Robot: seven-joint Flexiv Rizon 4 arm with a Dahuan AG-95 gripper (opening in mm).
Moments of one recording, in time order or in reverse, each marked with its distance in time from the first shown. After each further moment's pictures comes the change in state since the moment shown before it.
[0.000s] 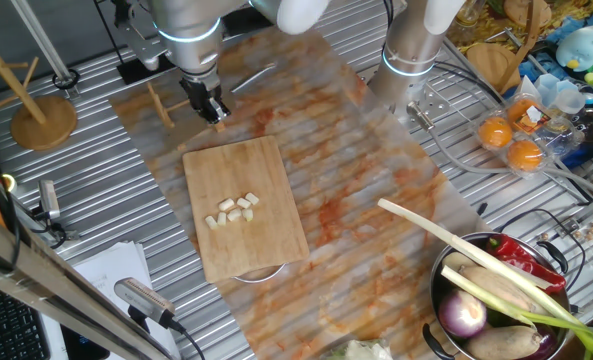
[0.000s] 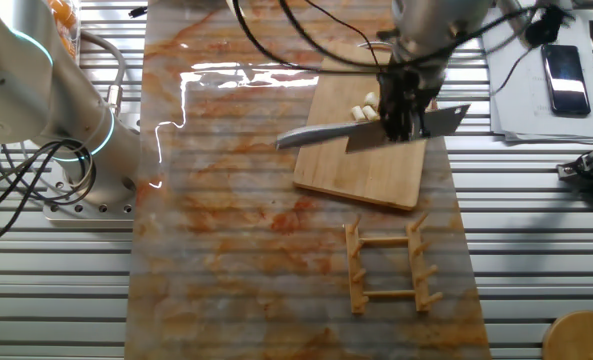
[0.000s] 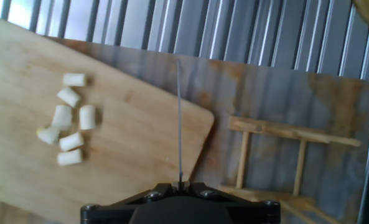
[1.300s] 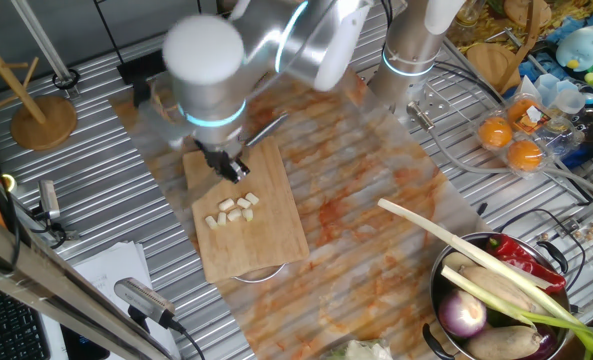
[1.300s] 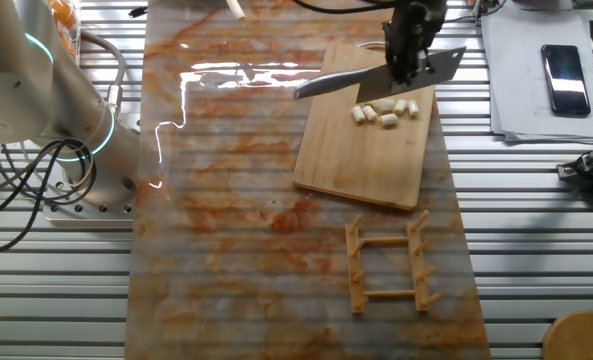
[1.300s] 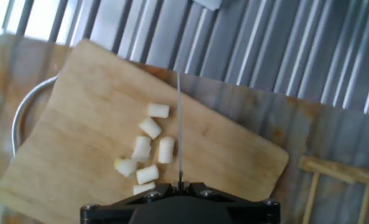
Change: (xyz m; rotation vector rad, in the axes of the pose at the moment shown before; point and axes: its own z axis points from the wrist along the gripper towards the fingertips) arm -0.032 0.087 0.017 0.003 -0.044 -0.021
